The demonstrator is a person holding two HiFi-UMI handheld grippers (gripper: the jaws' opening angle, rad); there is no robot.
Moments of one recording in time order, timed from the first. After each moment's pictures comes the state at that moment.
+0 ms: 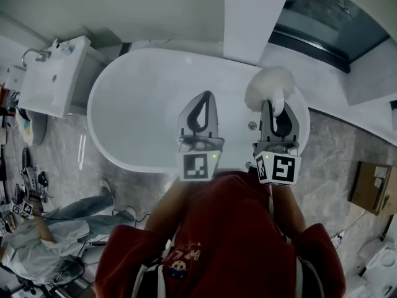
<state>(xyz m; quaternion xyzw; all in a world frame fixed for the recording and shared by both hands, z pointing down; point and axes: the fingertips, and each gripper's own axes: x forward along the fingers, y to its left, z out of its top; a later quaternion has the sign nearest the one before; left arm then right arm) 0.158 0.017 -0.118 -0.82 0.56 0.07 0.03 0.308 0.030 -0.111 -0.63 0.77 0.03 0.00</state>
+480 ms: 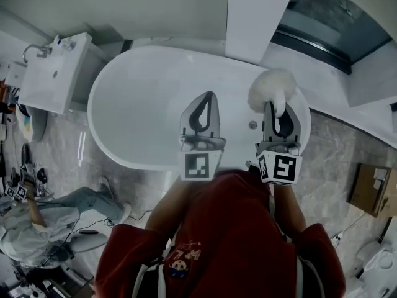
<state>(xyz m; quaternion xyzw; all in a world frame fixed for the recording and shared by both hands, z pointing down) 0.193 0.052 -0.121 -0.82 0.56 0.07 0.04 0.347 0.063 -0.102 -0.63 0.77 0.04 -0.01</state>
